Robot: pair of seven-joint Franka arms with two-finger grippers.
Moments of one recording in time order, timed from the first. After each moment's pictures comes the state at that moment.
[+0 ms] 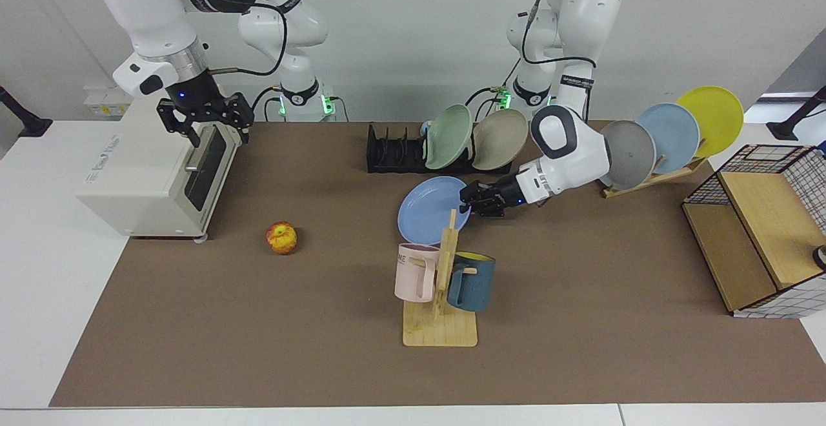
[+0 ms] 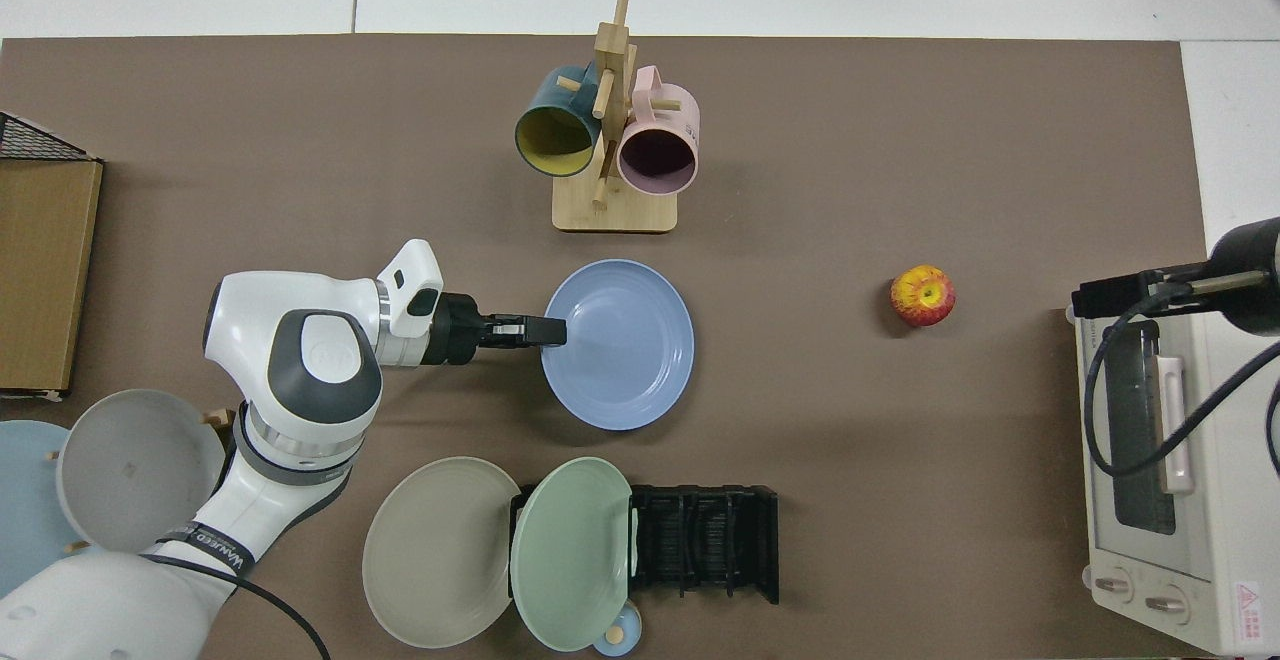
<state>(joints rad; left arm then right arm) 0.00 0.27 -0.30 -2.12 -1.20 2.23 0.68 0.04 -0.10 -0.06 -1.78 0.02 1.72 -0.09</state>
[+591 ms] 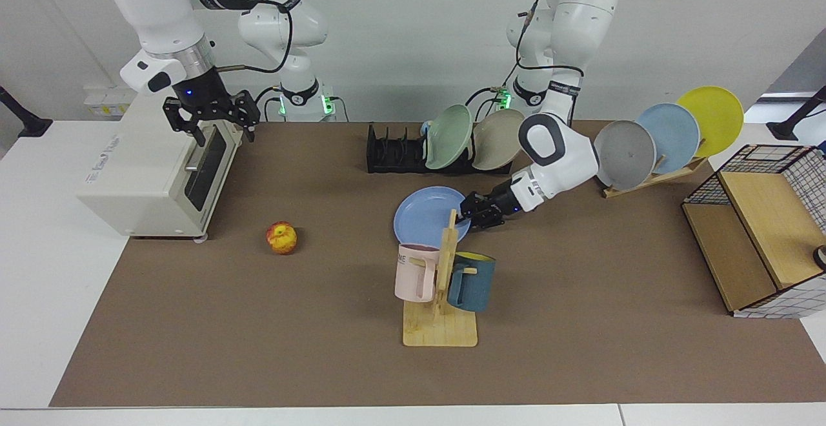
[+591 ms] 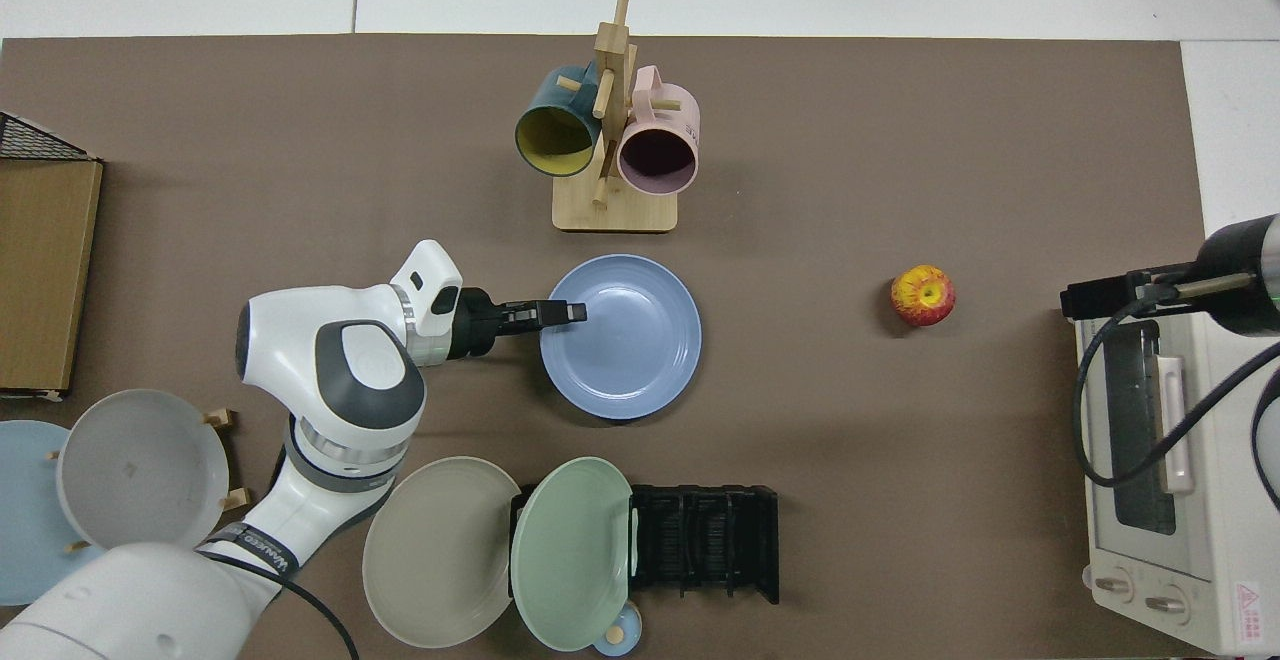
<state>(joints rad) -0.01 0.31 -0.40 -2.12 -1.27 2.54 0.67 0.04 -0.11 -0.03 -1.78 0.02 1.73 -0.09</state>
